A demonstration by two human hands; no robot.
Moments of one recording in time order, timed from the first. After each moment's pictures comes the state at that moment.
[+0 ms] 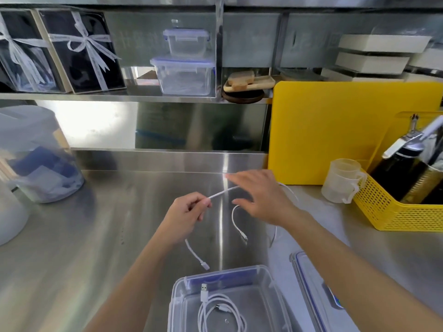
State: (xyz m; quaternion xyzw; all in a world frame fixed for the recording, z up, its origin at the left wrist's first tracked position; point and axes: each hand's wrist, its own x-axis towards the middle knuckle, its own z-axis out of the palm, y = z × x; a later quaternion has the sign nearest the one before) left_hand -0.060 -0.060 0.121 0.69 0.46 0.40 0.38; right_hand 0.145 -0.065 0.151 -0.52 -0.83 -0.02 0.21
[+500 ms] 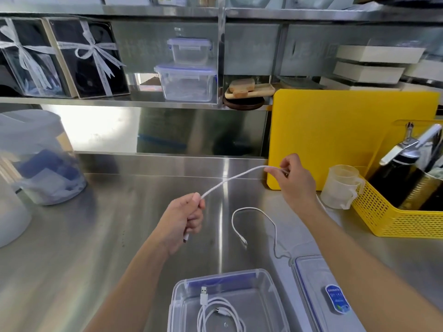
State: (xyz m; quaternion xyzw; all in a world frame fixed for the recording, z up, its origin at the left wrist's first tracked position) left_hand -0.062 -0.073 0.136 0.50 0.36 0.46 0.64; right_hand 0.185 -0.049 0.163 -0.69 -0.59 0.03 0.43
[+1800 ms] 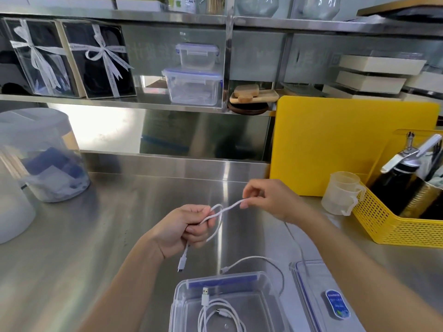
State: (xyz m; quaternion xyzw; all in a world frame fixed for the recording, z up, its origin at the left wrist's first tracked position) left_hand -0.076 -0.085 0.152 0.51 0.30 0.29 0.75; right_hand 0.139 -0.088 0.199 -0.55 -0.76 0.24 0.23
